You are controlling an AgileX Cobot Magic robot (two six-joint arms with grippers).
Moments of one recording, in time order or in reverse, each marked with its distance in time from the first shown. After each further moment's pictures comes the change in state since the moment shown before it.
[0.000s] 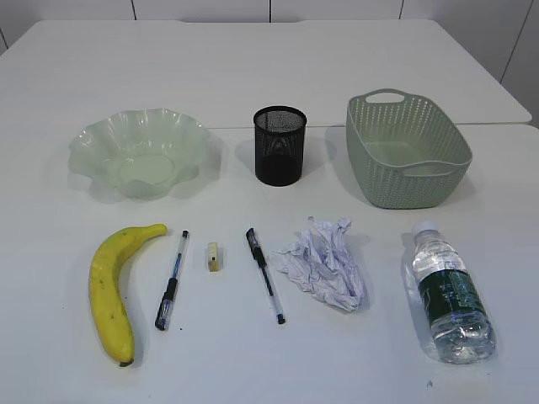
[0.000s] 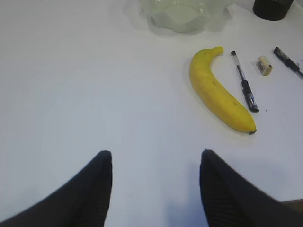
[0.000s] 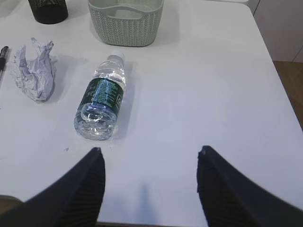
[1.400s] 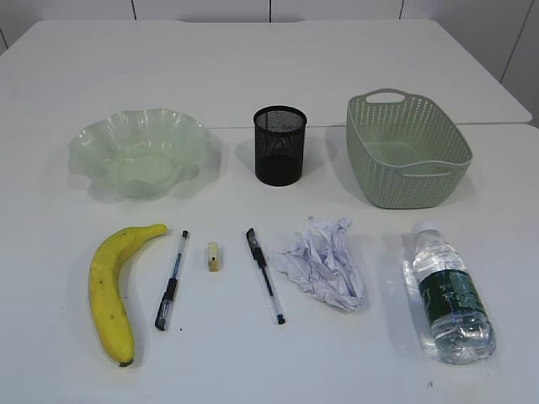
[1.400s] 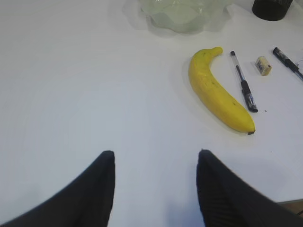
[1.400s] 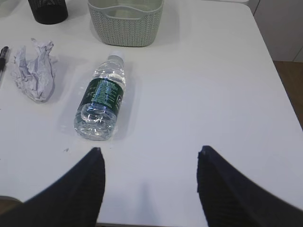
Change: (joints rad) left arm 0.000 0.000 0.000 -0.003 0.000 0.000; right arm 0.000 0.000 0.000 0.000 -0.002 0.000
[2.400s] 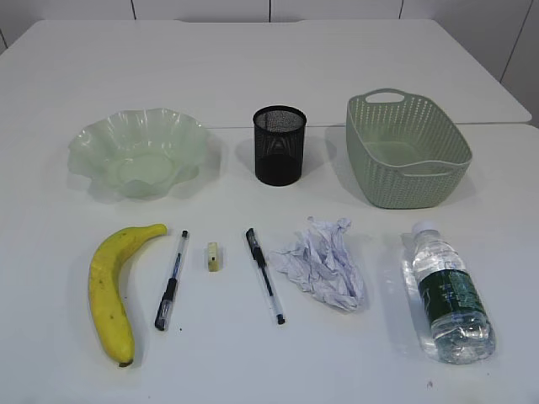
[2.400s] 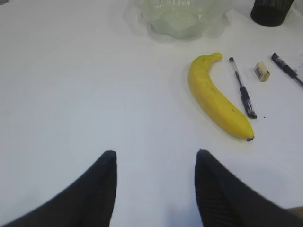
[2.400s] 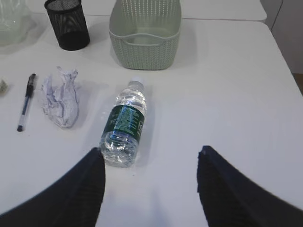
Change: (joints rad) left arm 0.000 0.002 -0.004 0.000 -0.021 0.000; right arm 0.000 0.079 -0.022 0.074 -0.105 0.000
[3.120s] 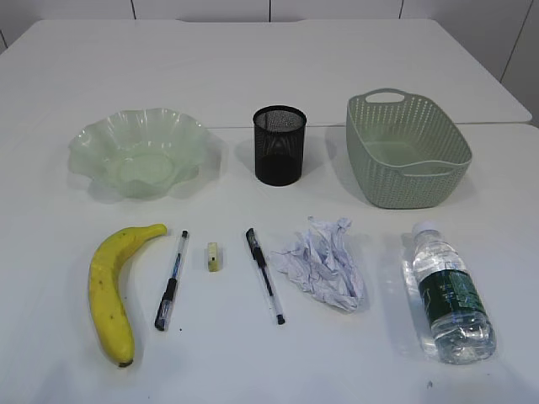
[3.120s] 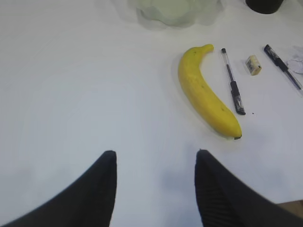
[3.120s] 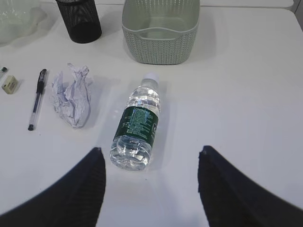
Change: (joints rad) left arm 0.000 0.288 -0.099 -0.042 -0.044 0.000; right arm 0.000 0.195 0.000 0.075 -0.123 -0.035
